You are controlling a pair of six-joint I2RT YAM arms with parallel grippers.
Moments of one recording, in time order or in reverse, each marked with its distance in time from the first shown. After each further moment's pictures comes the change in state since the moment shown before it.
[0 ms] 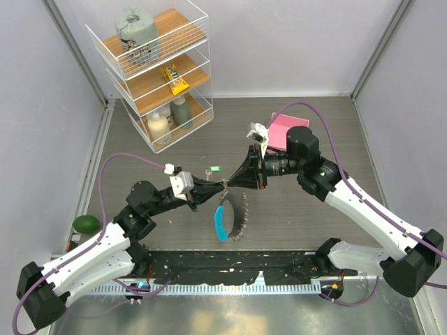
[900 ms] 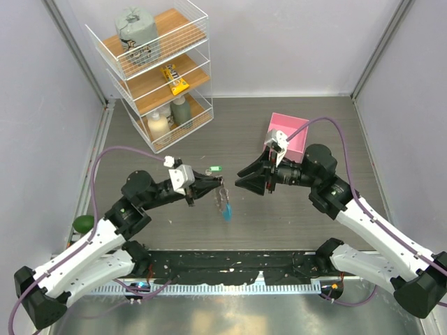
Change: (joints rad) left arm 0.008 -0.025 0.136 -0.218 0.023 0.078; right arm -0.016 -0.192 -0.189 0.157 0.171 -0.010
